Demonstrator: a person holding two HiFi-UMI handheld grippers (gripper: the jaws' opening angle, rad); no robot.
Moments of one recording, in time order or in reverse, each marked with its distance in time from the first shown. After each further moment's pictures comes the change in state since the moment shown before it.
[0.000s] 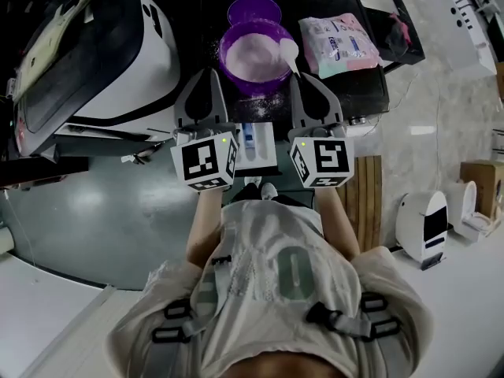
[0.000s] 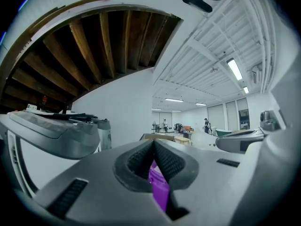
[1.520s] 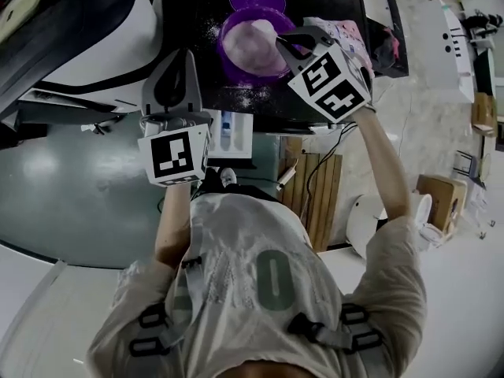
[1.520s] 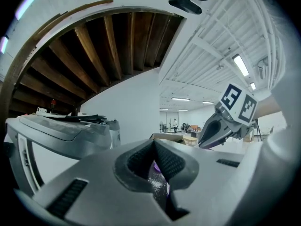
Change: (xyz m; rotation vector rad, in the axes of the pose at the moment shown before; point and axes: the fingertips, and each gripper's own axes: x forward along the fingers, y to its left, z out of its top) left arm -0.002 0.042 -0.001 0.014 -0.004 0.083; right arm 0.097 0.011 -0.033 -0.810 0.600 0.569
